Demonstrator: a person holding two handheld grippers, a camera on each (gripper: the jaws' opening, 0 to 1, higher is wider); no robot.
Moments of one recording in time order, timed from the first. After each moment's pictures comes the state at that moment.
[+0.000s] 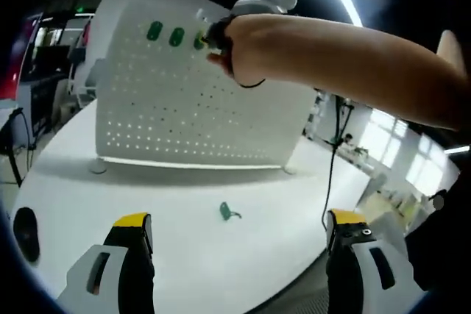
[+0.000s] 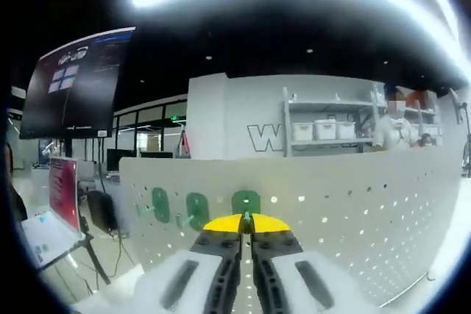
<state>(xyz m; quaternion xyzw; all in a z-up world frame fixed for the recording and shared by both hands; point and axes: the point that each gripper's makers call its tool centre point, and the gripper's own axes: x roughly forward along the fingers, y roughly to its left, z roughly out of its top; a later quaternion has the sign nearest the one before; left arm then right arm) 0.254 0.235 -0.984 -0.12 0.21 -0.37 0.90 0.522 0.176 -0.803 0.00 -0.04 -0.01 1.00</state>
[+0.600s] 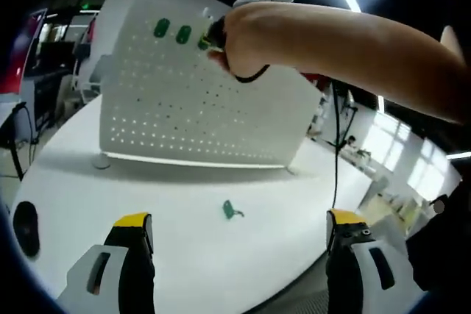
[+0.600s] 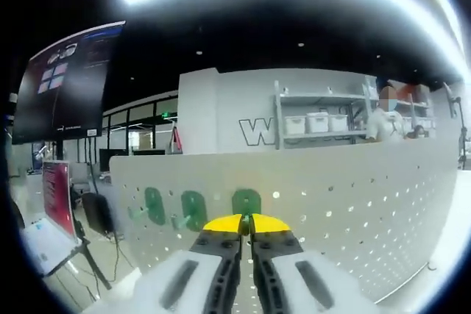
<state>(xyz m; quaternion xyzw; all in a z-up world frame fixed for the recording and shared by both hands) 0.257 0.239 -0.991 -0.12 0.22 -0.36 0.90 0.529 0.174 -0.808 0.02 -0.02 -0.03 1.00</state>
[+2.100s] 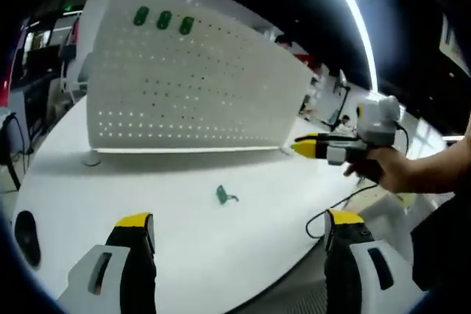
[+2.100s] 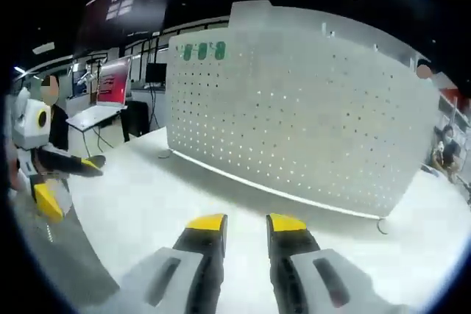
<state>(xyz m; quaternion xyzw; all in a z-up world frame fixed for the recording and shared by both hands) 0.244 0.225 -1.002 -0.08 0.25 -0.39 0.88 0.277 0.035 -0.985 -0.07 0.20 0.11 0.97</state>
